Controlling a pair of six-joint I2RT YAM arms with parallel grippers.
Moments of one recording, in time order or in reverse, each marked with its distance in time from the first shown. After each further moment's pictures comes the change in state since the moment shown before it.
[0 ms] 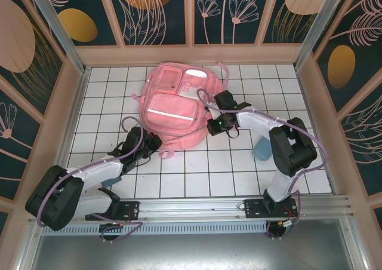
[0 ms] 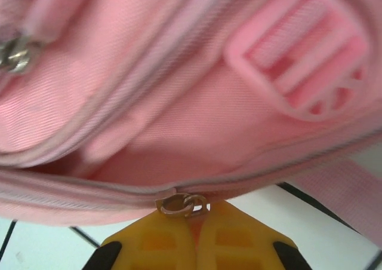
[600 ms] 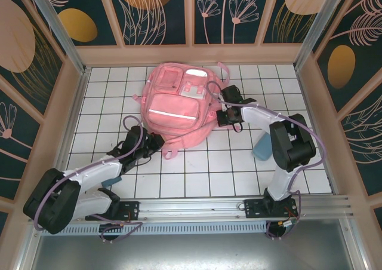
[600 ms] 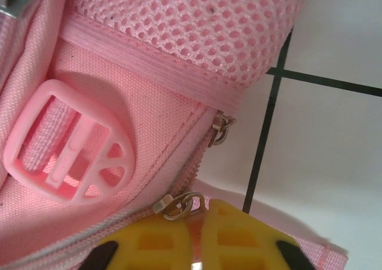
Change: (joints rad) left arm -0.006 -0.047 0.032 -0.075 0.060 0.039; right arm -0.093 0.039 0.039 0.029 0.215 0.123
